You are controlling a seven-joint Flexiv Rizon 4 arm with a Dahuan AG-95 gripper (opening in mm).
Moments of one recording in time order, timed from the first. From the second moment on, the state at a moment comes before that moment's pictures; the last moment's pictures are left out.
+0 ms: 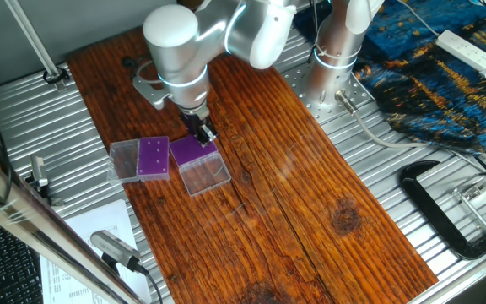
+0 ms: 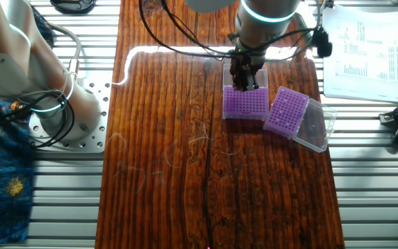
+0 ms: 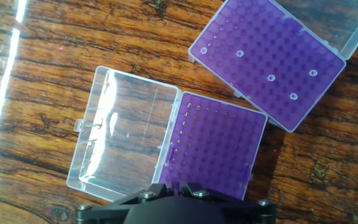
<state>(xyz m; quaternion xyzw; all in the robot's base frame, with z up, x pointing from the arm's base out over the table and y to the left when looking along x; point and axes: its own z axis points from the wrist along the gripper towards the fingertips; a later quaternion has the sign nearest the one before) 0.468 0.054 0.095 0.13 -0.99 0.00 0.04</state>
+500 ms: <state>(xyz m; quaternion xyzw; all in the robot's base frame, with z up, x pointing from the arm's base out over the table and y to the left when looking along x) 0.521 0.041 0.116 0.14 -0.99 0.00 0.04</state>
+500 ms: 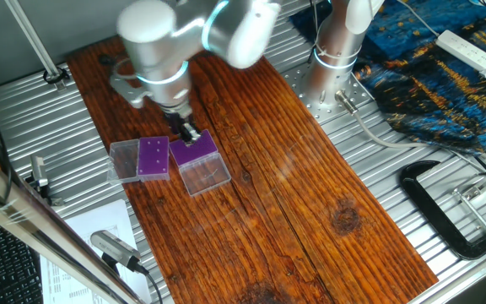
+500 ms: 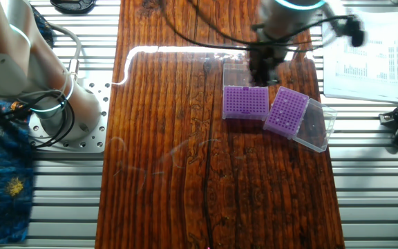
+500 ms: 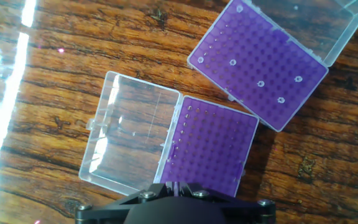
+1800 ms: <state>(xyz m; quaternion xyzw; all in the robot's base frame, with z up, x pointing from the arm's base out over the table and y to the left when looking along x) 0.605 0.002 0.087 0.16 -0.99 0.01 0.00</state>
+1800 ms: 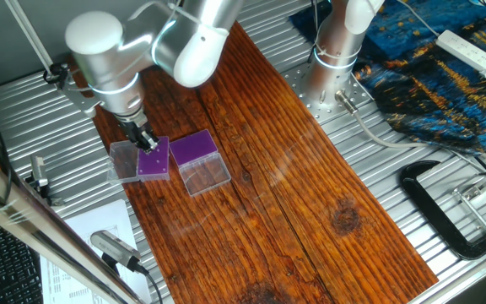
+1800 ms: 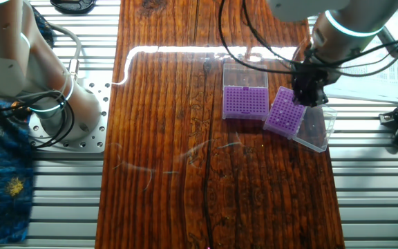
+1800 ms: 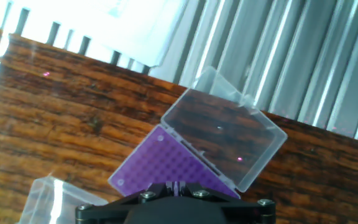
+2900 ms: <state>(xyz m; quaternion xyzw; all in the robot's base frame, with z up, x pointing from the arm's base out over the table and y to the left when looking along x) 0.606 0.024 0.078 0.18 -0.98 0.01 -0.01</state>
